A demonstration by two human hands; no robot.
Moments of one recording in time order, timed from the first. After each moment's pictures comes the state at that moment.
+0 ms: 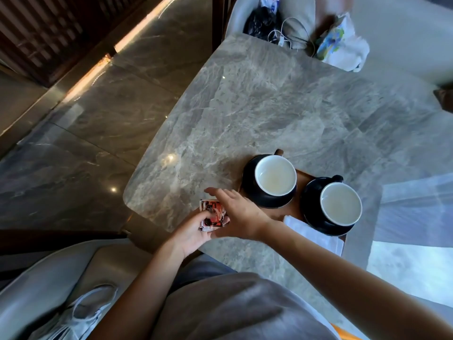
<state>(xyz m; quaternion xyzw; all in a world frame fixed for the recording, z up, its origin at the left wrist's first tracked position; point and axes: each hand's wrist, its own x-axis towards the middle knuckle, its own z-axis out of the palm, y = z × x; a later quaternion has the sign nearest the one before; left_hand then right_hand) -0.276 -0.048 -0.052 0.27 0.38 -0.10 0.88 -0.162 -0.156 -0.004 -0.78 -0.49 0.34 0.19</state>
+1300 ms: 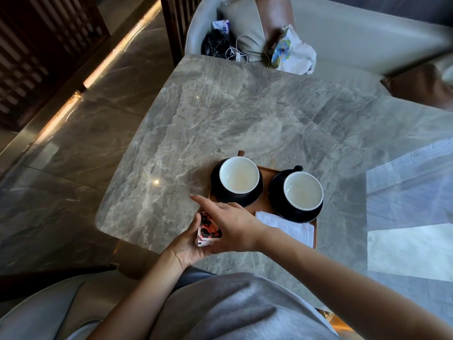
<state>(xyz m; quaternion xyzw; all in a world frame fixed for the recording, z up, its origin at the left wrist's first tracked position) -0.259 -0.095 -0.033 0.19 0.24 -0.19 0.93 -0.168 -0.215 0.036 -0.79 -0.51 0.25 0.22</state>
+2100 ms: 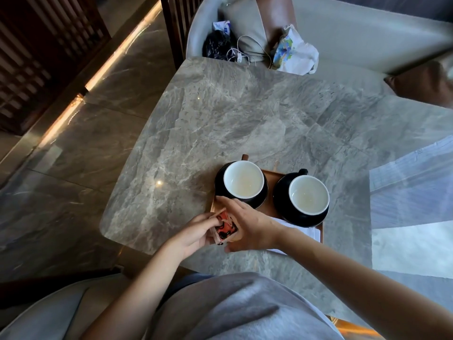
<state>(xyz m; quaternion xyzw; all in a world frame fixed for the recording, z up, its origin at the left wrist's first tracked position) -0.229 -0.085 -0.007 0.46 0.34 -0.20 0.79 -0.140 -0.235 0.009 -0.79 -0.44 0.35 0.24</state>
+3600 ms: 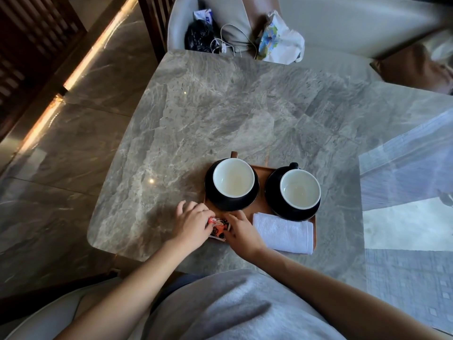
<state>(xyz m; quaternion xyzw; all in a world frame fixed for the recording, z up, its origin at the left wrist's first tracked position) -0.214 -0.077 -0.055 0.98 0.07 -0.12 0.16 -0.173 -0.235 -0.047 -0.88 -0.21 0.32 0.29</state>
